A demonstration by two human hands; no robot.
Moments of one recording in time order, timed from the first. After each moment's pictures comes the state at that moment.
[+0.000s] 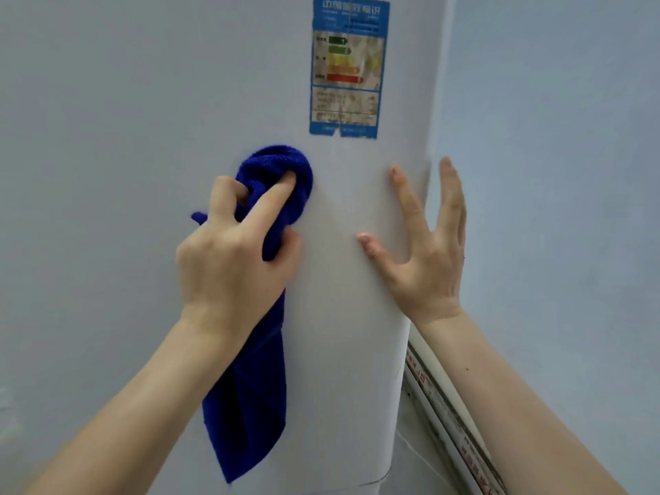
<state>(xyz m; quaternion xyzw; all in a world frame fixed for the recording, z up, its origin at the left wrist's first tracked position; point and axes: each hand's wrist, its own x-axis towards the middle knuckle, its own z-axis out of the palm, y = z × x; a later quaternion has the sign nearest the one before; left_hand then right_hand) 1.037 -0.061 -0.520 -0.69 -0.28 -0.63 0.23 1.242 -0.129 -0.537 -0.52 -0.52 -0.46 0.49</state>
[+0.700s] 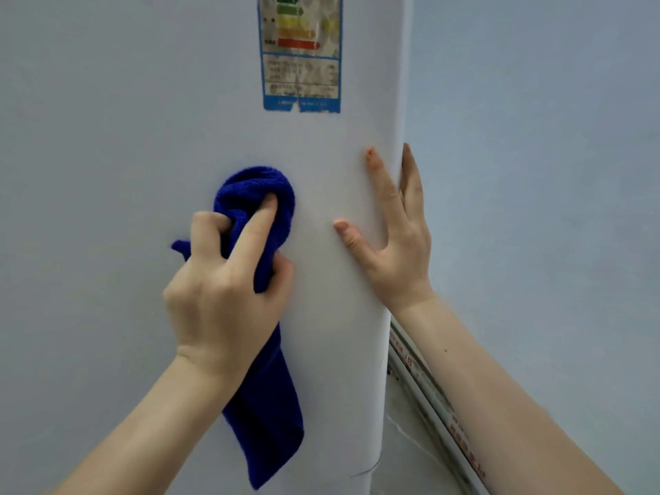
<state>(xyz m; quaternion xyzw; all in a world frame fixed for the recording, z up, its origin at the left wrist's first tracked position) 1.059 -0.067 -0.554 -0.68 -0.28 -0.64 0.22 1.246 -0.123 -0.546 -0.50 -0.55 -0.33 0.58</state>
